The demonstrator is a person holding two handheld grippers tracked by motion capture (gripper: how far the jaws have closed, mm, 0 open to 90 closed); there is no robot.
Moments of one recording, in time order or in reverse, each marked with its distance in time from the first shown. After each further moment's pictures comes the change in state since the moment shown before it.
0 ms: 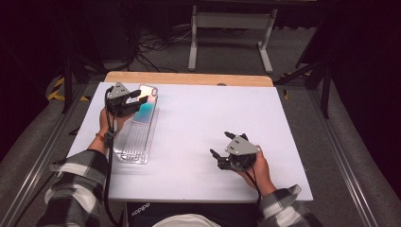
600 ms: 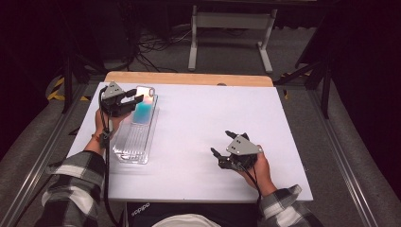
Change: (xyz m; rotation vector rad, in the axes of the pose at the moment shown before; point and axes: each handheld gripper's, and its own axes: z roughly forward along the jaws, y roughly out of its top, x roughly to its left) left arm 0.006 -0.002 -0.012 -0.018 0.006 -0.029; right arm -0.001 0.001 -0.003 -0.018 -0.016 0.003
